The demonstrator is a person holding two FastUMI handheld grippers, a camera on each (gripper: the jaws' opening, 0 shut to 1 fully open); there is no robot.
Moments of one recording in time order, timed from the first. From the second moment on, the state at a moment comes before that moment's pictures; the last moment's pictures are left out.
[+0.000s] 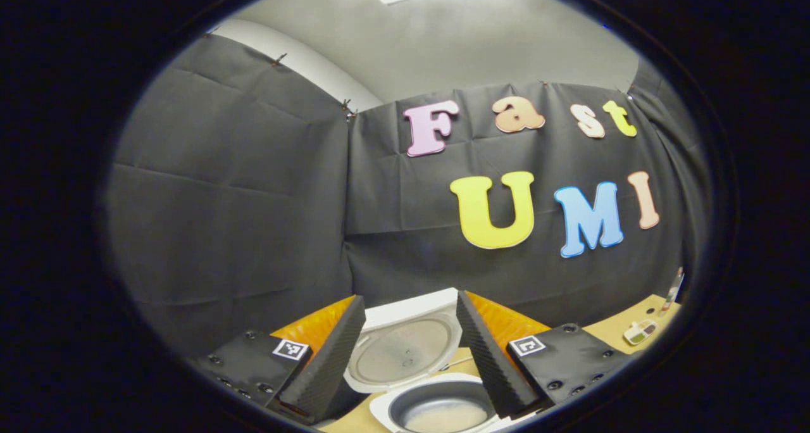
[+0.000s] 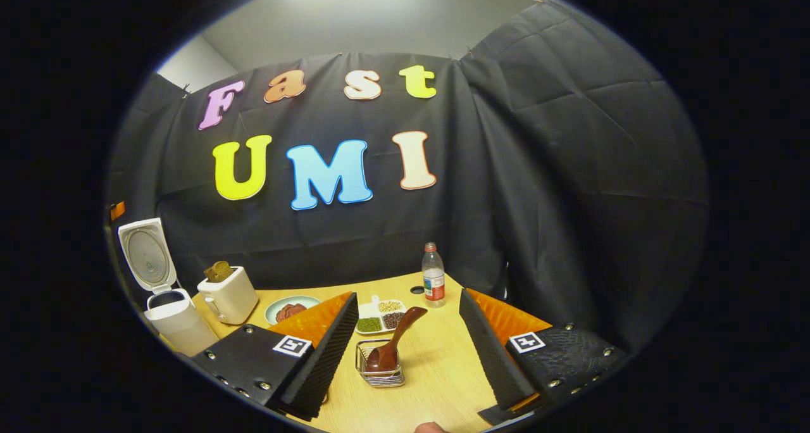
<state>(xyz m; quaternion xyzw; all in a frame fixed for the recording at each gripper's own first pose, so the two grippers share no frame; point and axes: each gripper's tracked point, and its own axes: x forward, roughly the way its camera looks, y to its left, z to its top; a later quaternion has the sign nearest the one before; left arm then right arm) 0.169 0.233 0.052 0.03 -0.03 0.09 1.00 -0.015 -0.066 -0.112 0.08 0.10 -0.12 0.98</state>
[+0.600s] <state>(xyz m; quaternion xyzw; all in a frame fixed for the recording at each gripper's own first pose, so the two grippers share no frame) 0.294 0.281 0.022 0.01 0.04 0.12 0.99 -0.056 -0.096 -0.111 0.07 0.10 -0.19 0.97</state>
